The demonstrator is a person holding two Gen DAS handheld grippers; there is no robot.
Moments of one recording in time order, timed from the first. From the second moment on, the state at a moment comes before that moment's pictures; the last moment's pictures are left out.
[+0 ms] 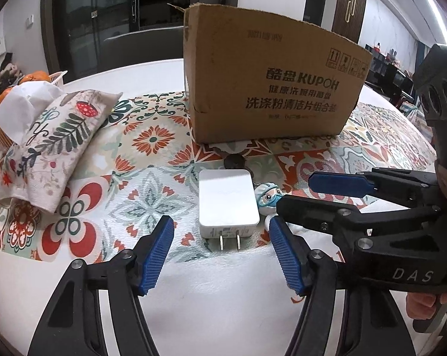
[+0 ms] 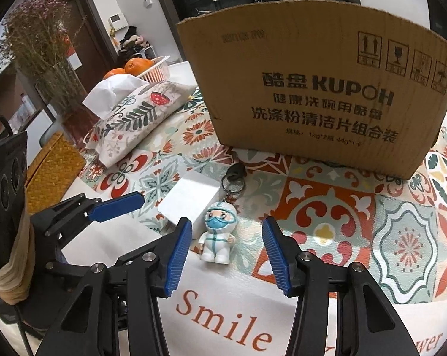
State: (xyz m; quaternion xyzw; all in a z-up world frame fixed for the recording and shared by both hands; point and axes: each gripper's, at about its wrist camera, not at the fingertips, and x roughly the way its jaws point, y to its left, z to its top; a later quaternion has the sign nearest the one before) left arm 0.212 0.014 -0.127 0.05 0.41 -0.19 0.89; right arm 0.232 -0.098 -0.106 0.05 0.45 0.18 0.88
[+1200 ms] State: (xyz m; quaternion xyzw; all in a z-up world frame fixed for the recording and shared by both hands) left arm 0.247 0.003 -0.142 0.11 0.42 -0.20 0.88; right arm 0.256 -0.100 -0.122 0.05 0.46 0.17 0.87
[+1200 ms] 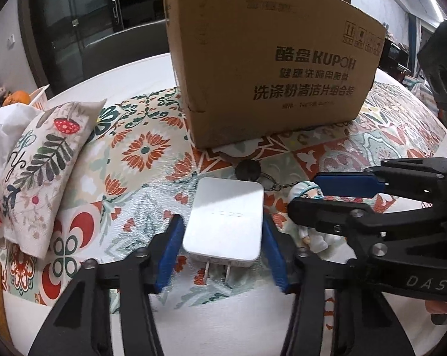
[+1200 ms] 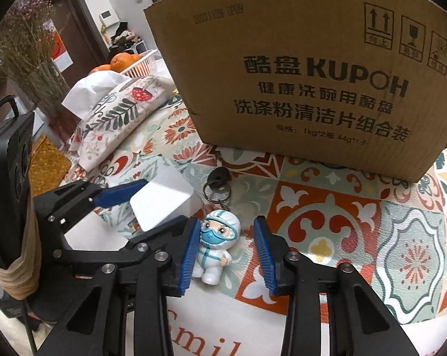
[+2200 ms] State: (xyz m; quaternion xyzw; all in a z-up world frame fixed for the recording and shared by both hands) left arm 0.224 0.021 -0.104 0.01 0.41 -0.16 0.90; right arm 0.232 -0.111 -0.094 0.06 0.43 0.13 0.89
